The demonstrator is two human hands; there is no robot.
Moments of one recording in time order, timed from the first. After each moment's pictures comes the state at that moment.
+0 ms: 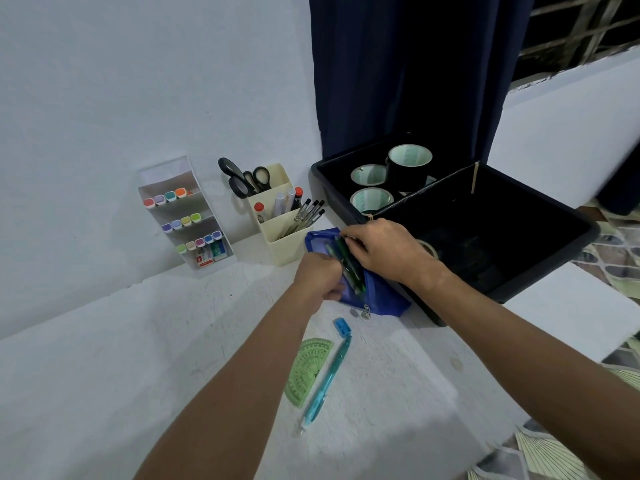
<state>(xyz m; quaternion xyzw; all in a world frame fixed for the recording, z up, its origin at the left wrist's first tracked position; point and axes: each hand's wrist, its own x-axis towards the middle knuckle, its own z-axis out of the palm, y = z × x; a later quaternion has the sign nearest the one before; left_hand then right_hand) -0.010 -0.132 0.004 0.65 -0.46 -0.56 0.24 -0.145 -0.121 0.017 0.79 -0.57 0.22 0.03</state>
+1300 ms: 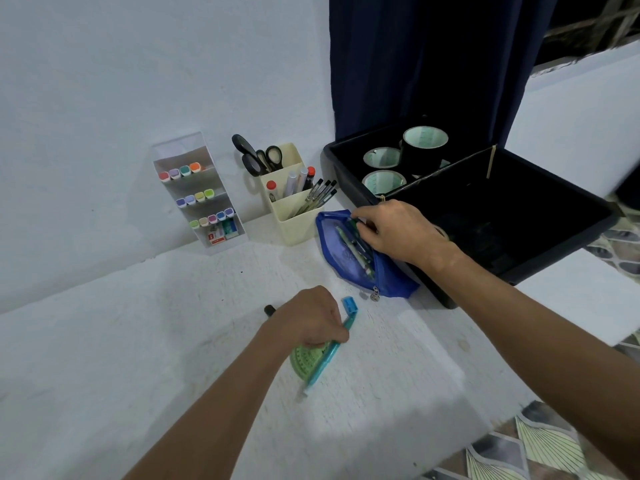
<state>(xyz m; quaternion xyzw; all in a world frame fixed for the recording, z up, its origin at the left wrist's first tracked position) 0.046 -0.067 -0.006 0.58 -0.73 -0.36 -0.10 -0.144 -0.119 0.017 0.79 -0.57 0.21 0.01</state>
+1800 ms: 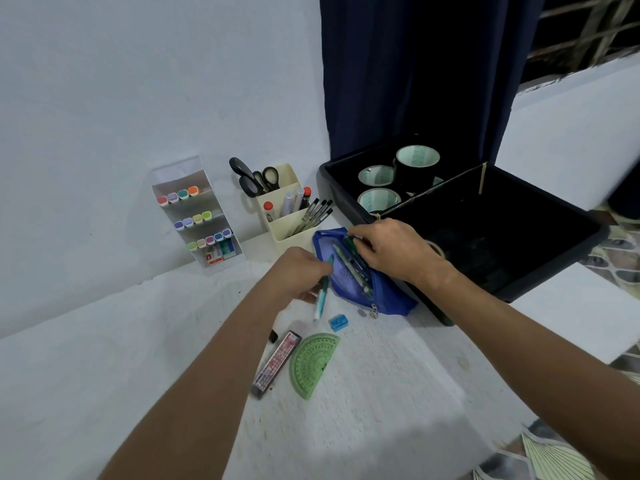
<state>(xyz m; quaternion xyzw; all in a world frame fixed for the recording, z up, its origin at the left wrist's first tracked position) 0.038 -0.126 0.035 0.63 -0.58 -0.49 0.15 -0.144 -0.121 0.016 0.79 -0.57 0.22 0.02</state>
